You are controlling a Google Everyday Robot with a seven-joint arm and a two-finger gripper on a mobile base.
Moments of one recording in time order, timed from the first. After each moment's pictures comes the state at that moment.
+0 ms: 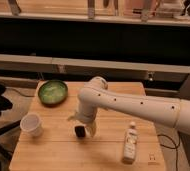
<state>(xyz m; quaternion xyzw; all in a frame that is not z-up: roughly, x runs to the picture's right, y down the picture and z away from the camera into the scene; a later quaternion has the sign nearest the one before) -0.055 0.189 0.712 -0.28 -0.29 -0.39 0.83</state>
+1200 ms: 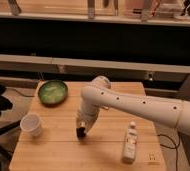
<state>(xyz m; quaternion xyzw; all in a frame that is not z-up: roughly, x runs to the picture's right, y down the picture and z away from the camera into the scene) -0.046 0.188 0.714 -0.29 -0.30 -0.38 0.83</state>
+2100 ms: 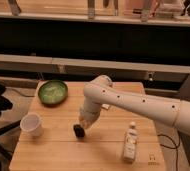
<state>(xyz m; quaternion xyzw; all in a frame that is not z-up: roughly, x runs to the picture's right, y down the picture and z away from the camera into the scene) -0.037 0.187 0.733 -0.30 -0.30 -0.36 0.83</state>
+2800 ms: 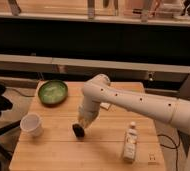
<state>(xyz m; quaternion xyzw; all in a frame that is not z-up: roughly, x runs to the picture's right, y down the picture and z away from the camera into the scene) -0.043 0.184 0.737 -0.31 -0.30 -0.37 0.83</state>
